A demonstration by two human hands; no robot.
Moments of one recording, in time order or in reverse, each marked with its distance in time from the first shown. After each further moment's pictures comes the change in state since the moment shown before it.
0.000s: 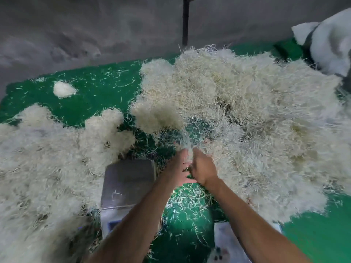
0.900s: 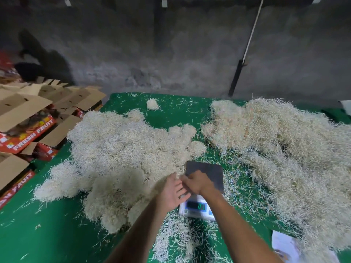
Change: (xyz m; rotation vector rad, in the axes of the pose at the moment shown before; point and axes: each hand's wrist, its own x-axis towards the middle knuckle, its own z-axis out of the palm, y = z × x) left_hand -0.232 -0.051 -0.243 -0.412 0.116 0.278; right_hand -0.114 -0.285 0.060 0.016 -0.447 -0.012
